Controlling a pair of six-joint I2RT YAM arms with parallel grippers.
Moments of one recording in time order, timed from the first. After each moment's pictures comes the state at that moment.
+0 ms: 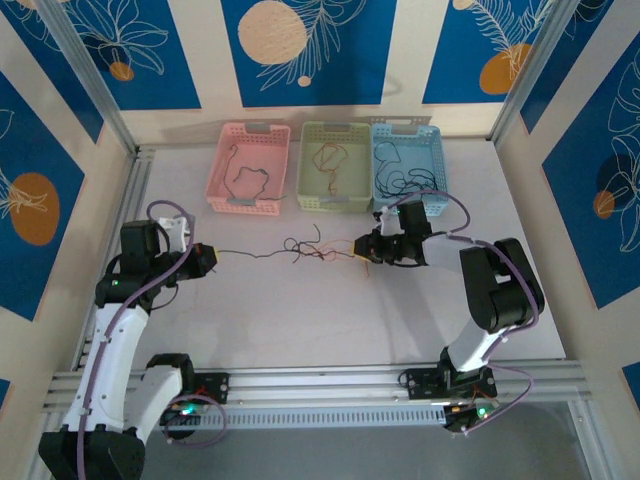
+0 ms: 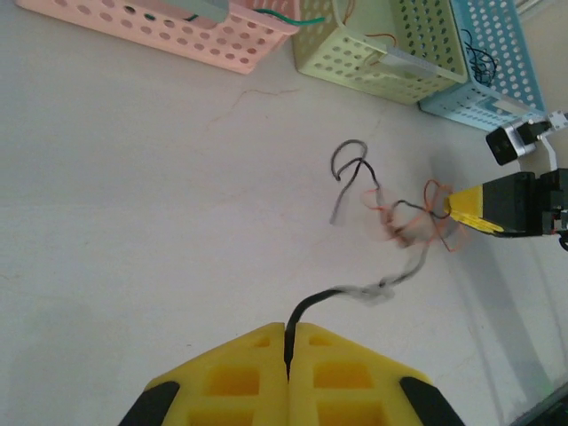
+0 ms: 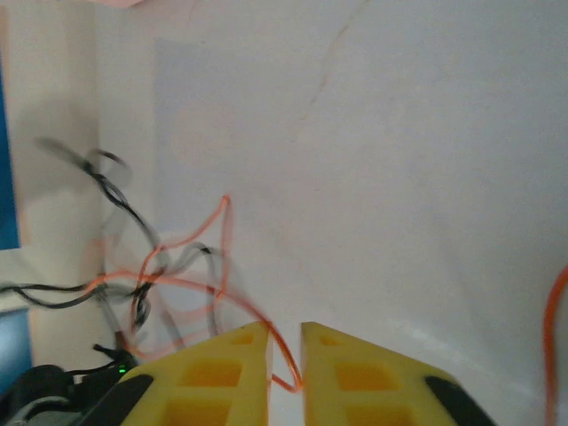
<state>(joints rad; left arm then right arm) 0.02 0.82 0.80 -0.76 0.52 -0.25 0.24 1.68 0.77 -0.02 -0.78 0.55</state>
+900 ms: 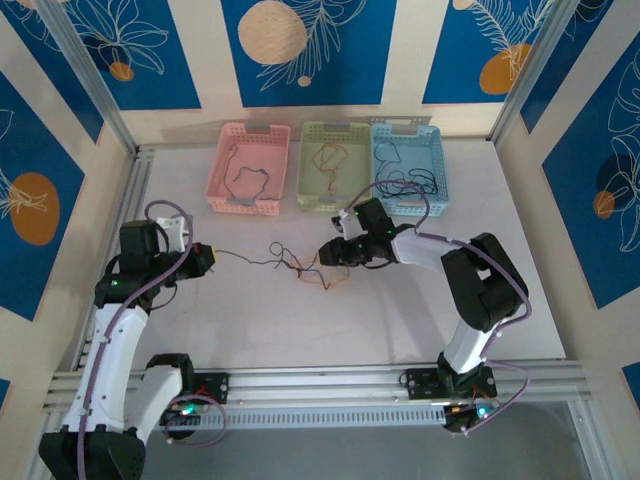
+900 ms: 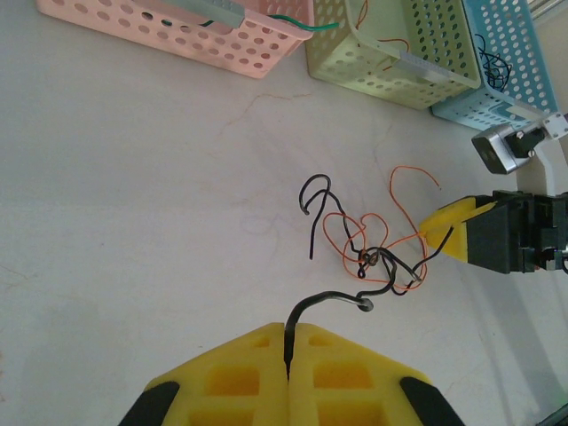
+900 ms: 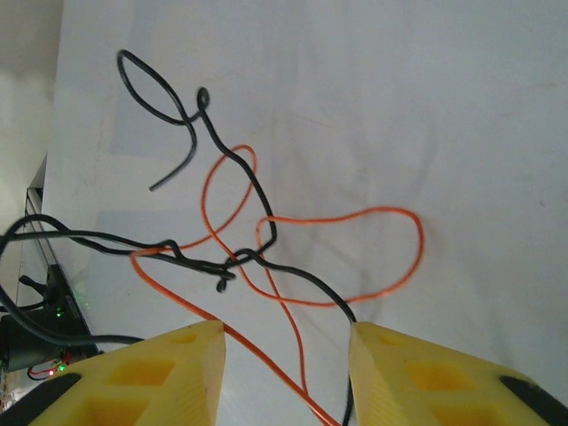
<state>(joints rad) 0.02 0.82 0.80 -0.76 0.50 -0.26 0.51 1.73 0.95 -0.16 -0.64 0.42</state>
